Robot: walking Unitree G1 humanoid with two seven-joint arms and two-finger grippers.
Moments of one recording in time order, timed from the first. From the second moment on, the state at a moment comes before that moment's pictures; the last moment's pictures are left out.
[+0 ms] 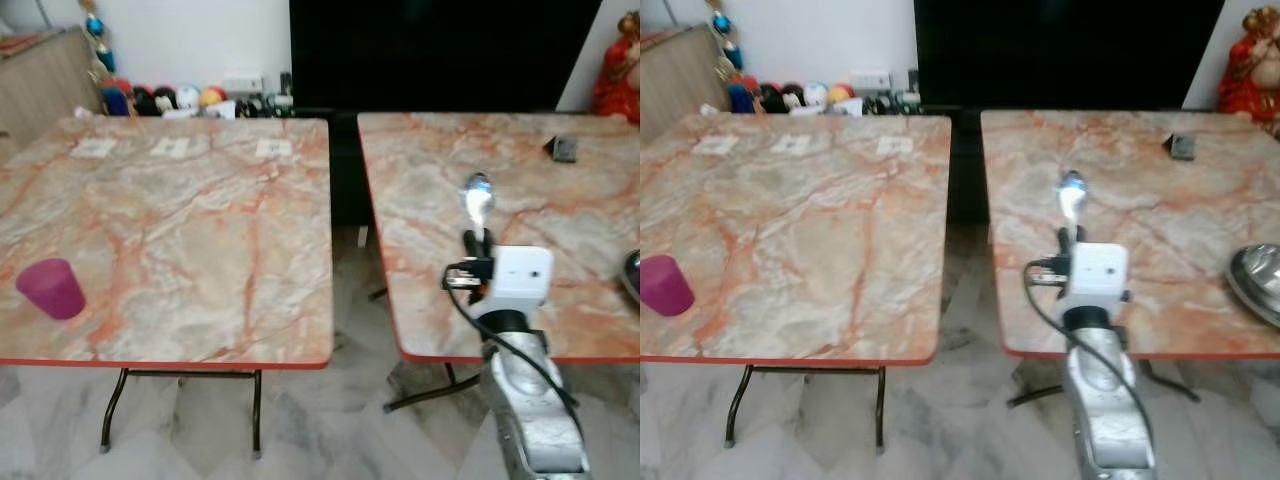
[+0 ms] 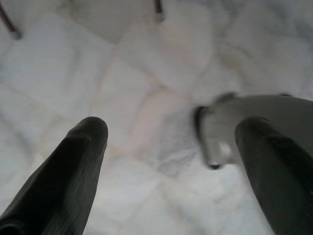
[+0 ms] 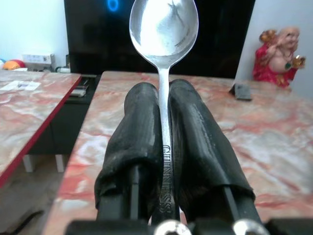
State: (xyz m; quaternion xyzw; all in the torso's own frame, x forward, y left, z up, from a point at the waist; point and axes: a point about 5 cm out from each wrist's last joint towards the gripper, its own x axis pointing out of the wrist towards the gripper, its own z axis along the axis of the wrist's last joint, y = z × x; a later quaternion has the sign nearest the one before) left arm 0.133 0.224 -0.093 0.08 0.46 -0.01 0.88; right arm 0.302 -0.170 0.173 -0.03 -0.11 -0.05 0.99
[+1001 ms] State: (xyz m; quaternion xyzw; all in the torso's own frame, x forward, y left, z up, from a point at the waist) left arm 0.129 0.230 -0.094 0.08 0.46 0.00 0.88; right arm 0.304 -0.171 0.171 -0.02 -0.10 -0.06 0.99
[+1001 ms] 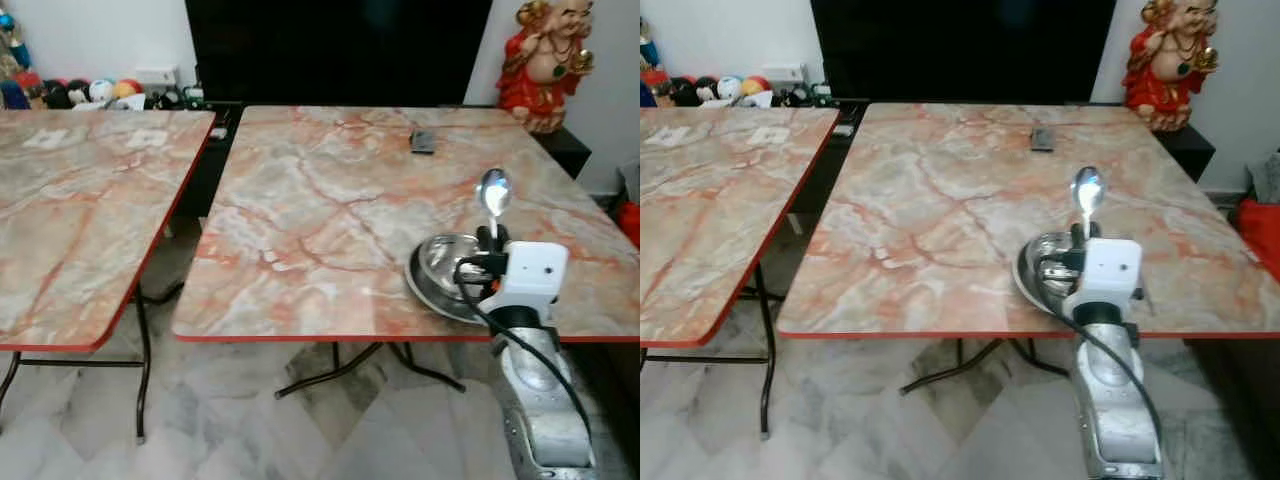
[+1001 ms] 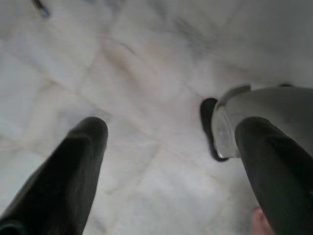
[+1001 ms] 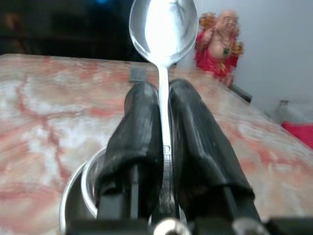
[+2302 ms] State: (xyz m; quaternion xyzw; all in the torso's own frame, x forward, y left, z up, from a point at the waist) left arm 0.151 0.154 -0.098 0.06 0.46 -0.02 0.89; right arm 0.309 -0.163 0.179 -0.01 -0.11 -0.05 0.99
